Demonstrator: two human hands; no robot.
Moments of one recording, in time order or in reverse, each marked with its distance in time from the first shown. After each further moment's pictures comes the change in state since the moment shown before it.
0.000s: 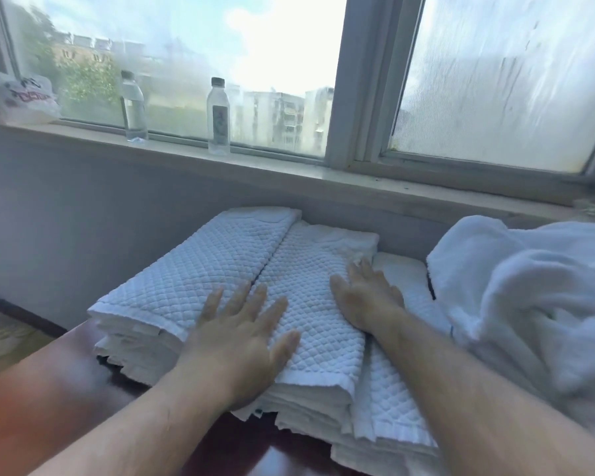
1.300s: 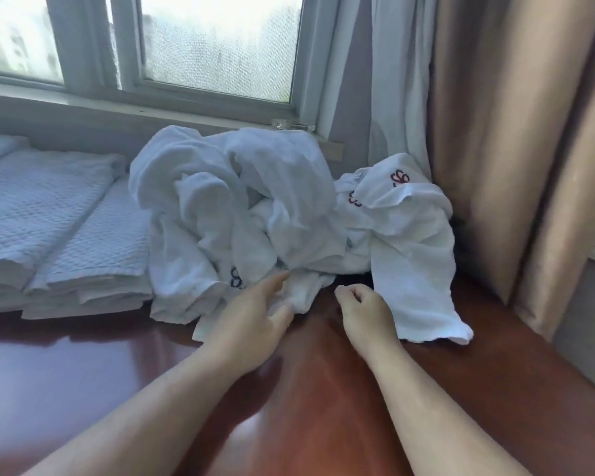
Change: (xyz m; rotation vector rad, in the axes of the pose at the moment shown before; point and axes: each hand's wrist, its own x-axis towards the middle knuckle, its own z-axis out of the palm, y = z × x) left_hand -0.138 0.368 0.028 -0.905 0.010 0.410; right_hand -0.341 0.335 -0.044 0.651 0.553 0.443
